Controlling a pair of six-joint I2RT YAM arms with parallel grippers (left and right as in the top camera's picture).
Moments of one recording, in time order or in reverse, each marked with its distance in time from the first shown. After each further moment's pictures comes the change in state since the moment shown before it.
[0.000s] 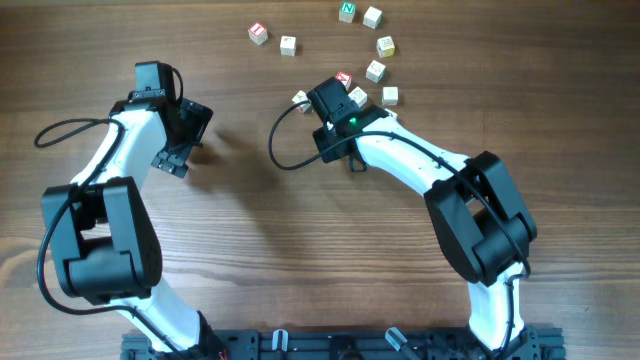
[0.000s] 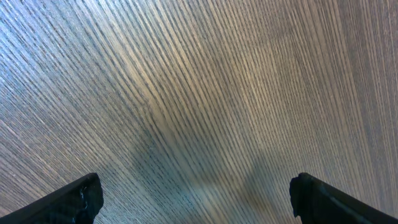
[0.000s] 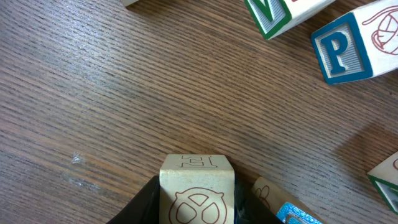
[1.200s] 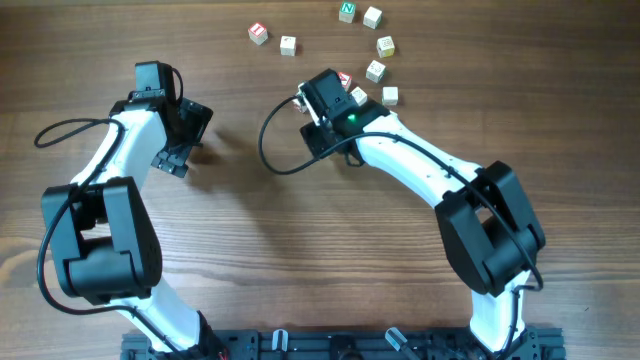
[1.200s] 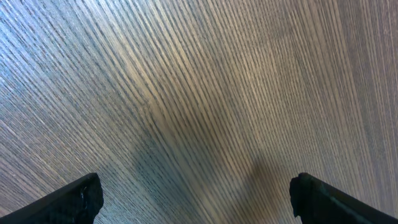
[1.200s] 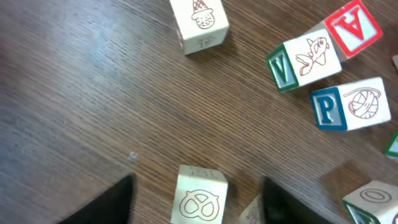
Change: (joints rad) left arm 0.000 0.000 0.000 0.000 0.000 0.000; right arm 0.023 -0.059 0.042 -0.015 -0.034 -0.134
